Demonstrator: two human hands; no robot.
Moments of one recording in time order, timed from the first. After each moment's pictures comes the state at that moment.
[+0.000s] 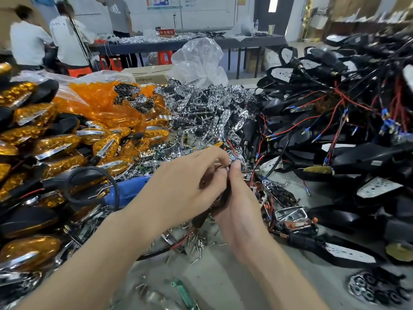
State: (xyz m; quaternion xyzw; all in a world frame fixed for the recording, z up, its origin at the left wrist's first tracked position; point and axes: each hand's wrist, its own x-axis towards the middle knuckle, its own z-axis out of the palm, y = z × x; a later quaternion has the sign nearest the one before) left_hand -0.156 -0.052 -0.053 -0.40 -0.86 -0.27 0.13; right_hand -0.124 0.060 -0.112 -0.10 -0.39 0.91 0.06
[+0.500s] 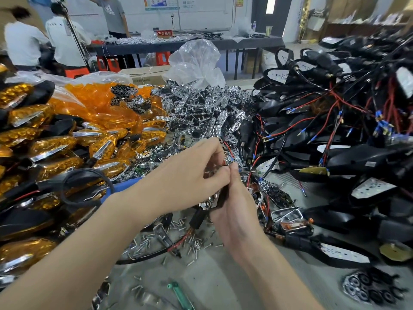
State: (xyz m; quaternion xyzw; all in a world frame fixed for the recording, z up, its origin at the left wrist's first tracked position) left_hand -0.174 -0.043 -0.044 -0.41 -0.86 -0.29 0.01; right_hand -0.126 0.062 -0.112 -0.12 -0.37 0.92 0.05
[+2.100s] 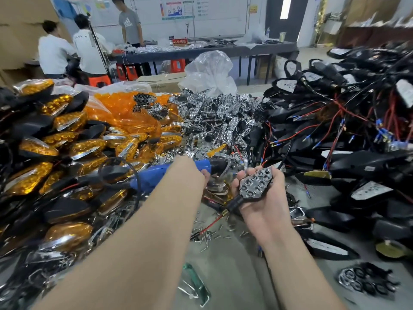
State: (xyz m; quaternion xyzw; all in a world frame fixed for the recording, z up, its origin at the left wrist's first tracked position) left_hand -0.184 -0.027 -0.041 0.38 -0.42 -0.82 -0.06; right_hand -0.121 0.097 -0.102 -0.14 -0.20 0.96 0.10
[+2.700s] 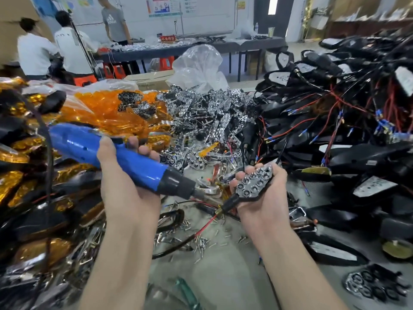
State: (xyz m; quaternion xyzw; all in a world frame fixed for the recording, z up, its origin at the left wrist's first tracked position) left_hand -0.159 -0.071 -0.050 0.02 -0.30 -0.95 0.10; right_hand -0.129 0.099 -0.105 -0.13 -0.20 0.96 0.17
